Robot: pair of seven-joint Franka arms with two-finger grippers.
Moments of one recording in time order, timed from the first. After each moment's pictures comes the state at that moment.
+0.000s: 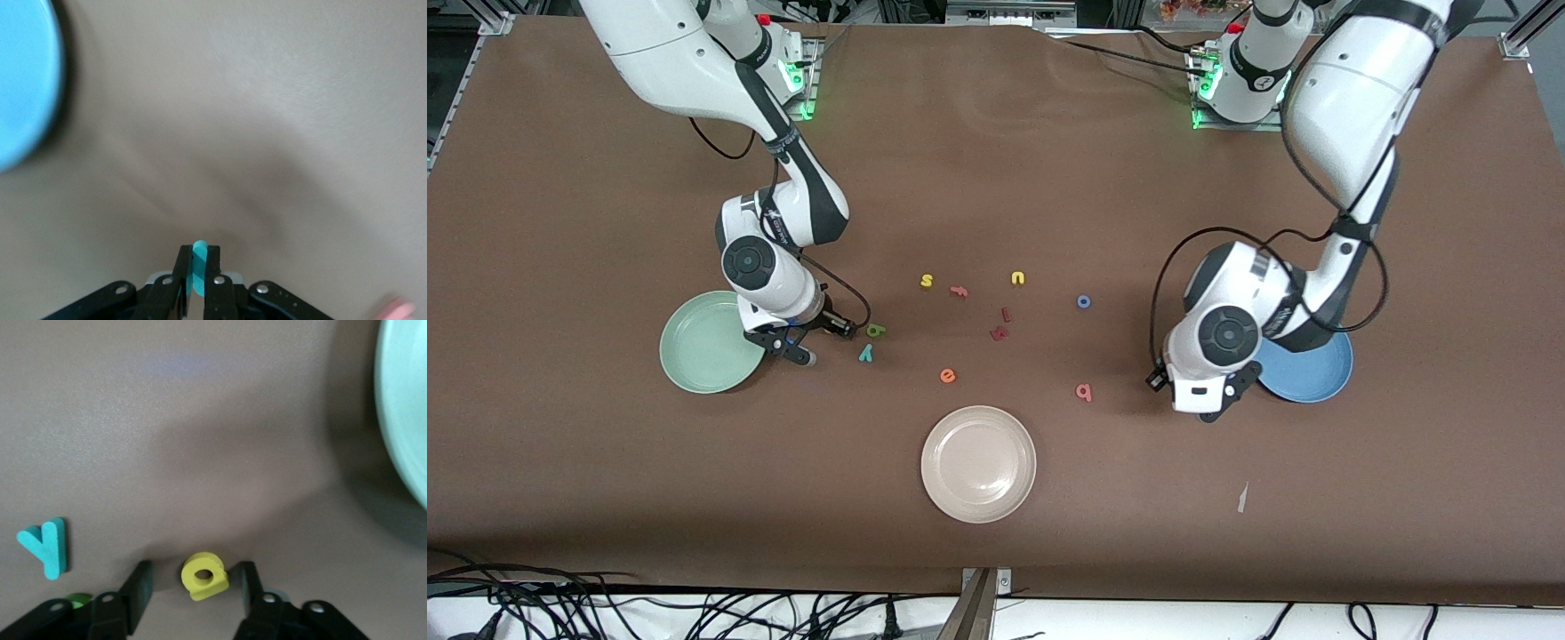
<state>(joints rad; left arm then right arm) -0.10 0.70 -0.27 -1.53 0.21 1.99 -1.09 0.35 0.55 0.01 -2.00 0.03 2.52 0.77</state>
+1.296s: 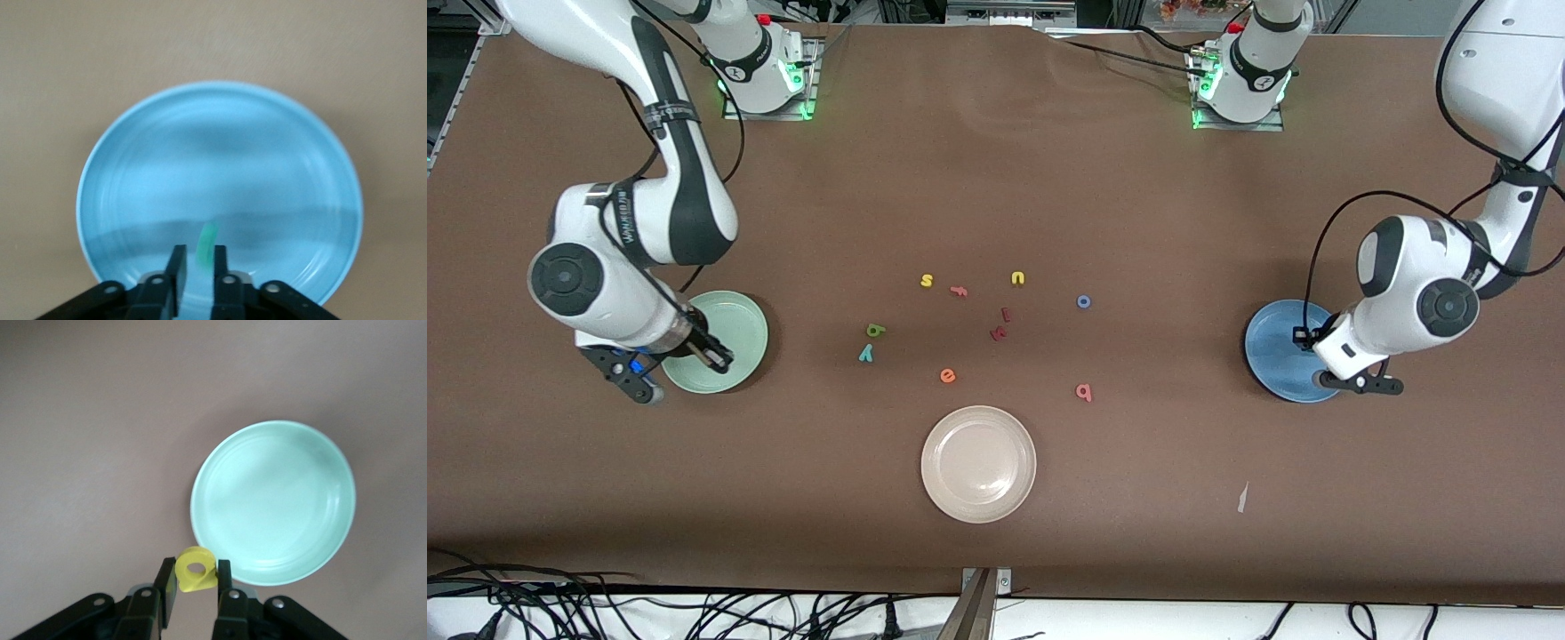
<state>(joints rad) 0.32 0.47 -0.26 -1.98 0.24 2.28 -0.01 0.36 0.44 -0.26 -1.68 0.03 2.04 0.79</state>
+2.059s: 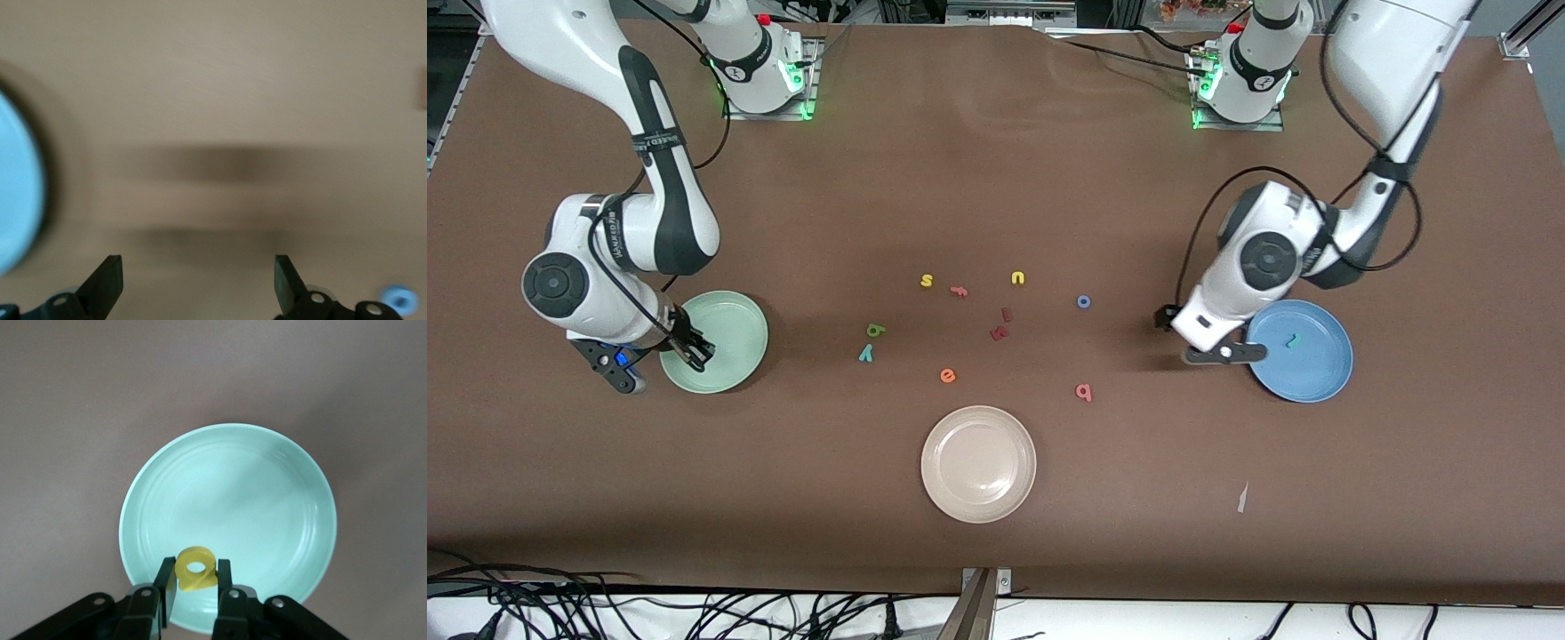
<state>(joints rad) -0.01 0.47 -0.38 -1.98 0.24 2.30 -0.59 0.31 0.45 -0.26 -1.89 0.05 2.27 0.77</state>
